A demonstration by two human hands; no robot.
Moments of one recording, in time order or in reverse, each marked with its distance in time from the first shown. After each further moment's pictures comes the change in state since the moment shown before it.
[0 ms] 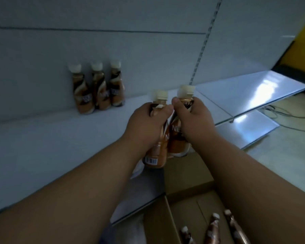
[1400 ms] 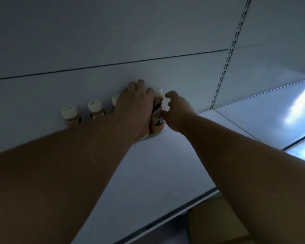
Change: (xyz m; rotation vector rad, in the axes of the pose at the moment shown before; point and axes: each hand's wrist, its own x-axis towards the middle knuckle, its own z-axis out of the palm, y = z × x) left_hand 0.193 0.025 -0.037 1.605 0.130 0.475; right_hand 0.198 0.006 0.087 -0.344 -0.243 -0.125
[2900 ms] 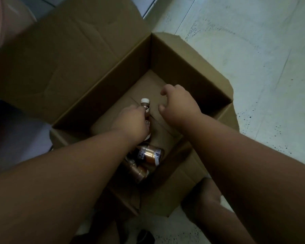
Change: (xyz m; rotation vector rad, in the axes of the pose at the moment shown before) left_hand -0.297 0.455 0.195 -0.583 -0.924 0.402; right_hand -0.414 0.423 0.030 -0.219 -0.111 0.765
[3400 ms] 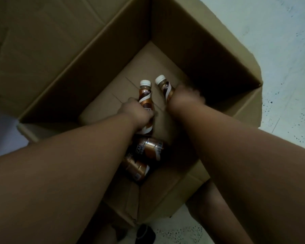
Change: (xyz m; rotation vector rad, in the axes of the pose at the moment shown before) left_hand 0.060 -0.018 0.067 -0.501 -0.243 -0.494; right_hand 0.044 0.037 0.068 -0.290 -0.330 0.403
